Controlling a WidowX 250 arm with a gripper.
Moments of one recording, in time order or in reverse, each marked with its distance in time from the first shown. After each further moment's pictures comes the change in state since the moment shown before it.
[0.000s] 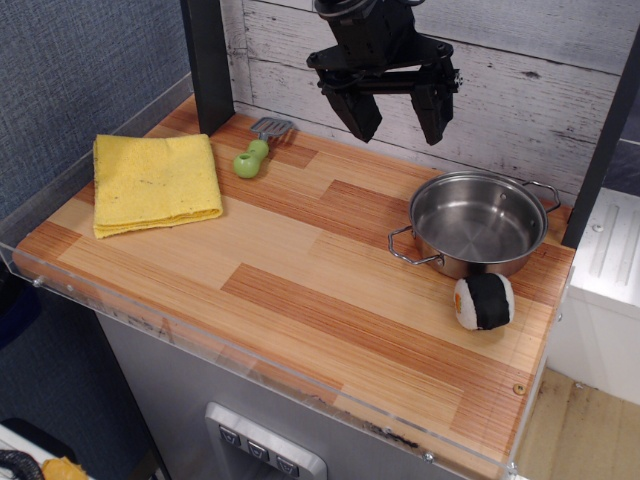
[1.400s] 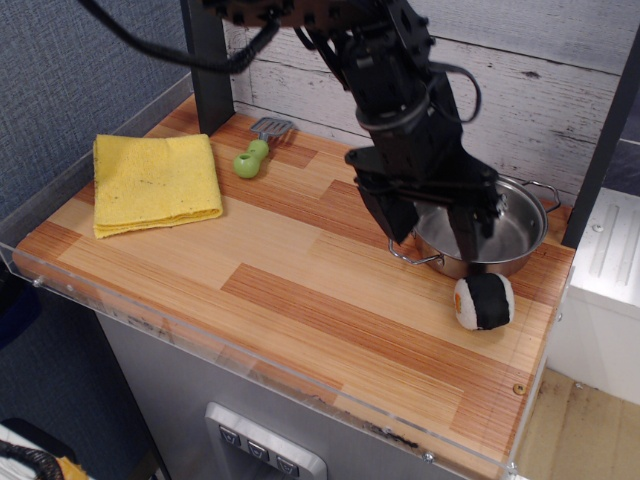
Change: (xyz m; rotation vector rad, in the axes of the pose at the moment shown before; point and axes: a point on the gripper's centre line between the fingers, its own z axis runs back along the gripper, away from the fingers) arm -0.067 -0.049 -0.028 -0.036 0.079 -0.136
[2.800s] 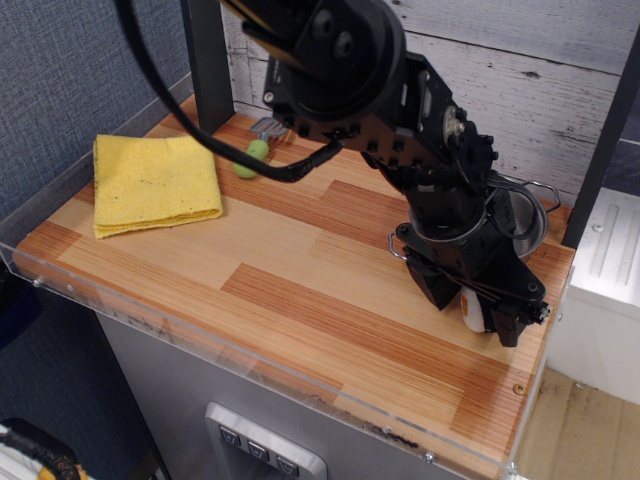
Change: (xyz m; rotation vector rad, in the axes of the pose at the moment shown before) arm -0.015 -0.023 -0.053 0.069 -0.064 -0.147
